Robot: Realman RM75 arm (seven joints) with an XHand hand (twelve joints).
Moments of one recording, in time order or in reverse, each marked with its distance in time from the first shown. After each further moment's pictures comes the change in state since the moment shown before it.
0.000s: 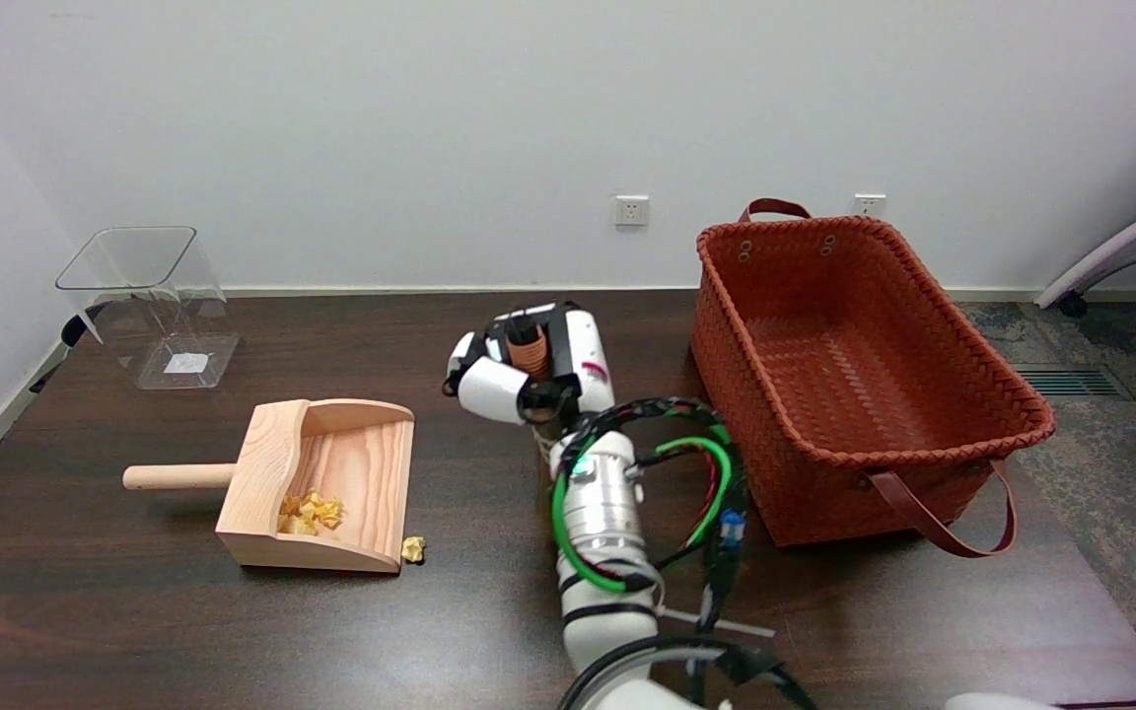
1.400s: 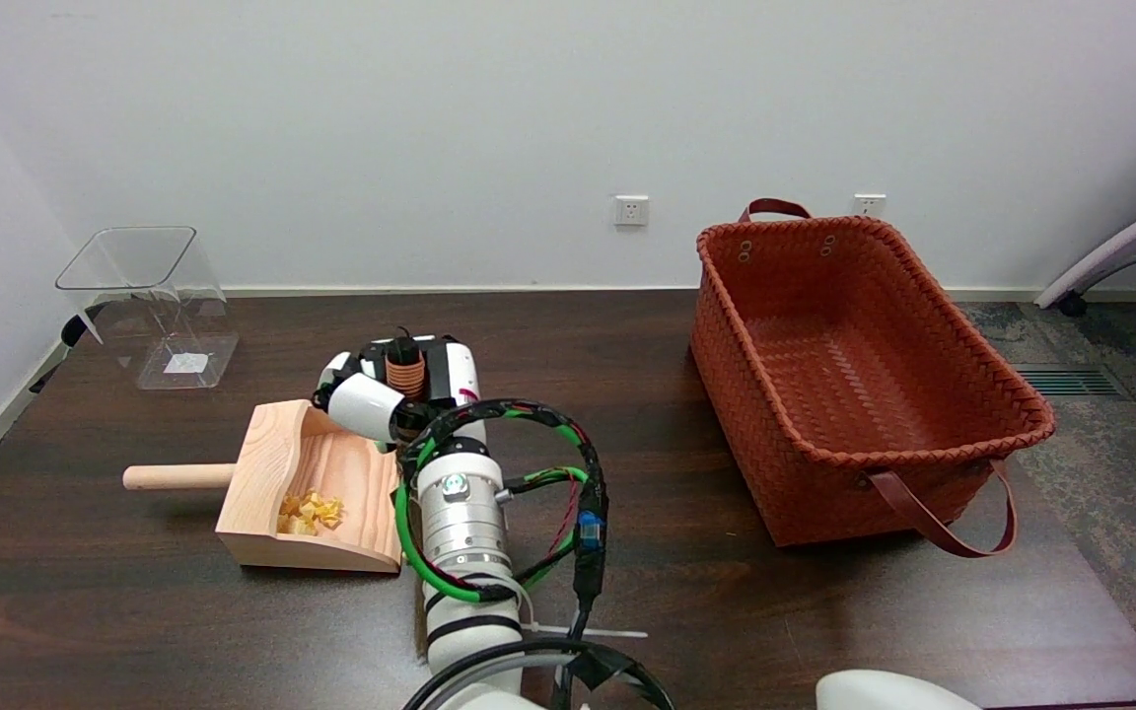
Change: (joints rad) arm 0.138 -0.260 -0.078 0.324 0.118 -0.039 0.289
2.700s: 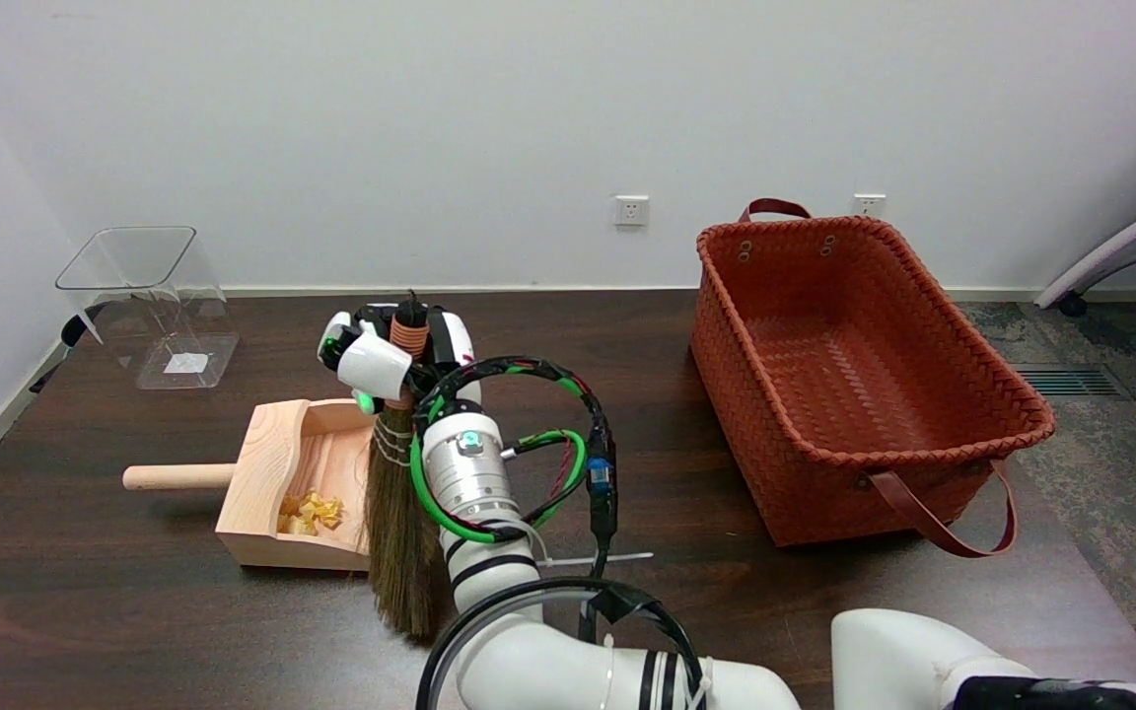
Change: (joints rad) arm 0.101 0.091 0.003 0.047 0.032 -0.167 0.313
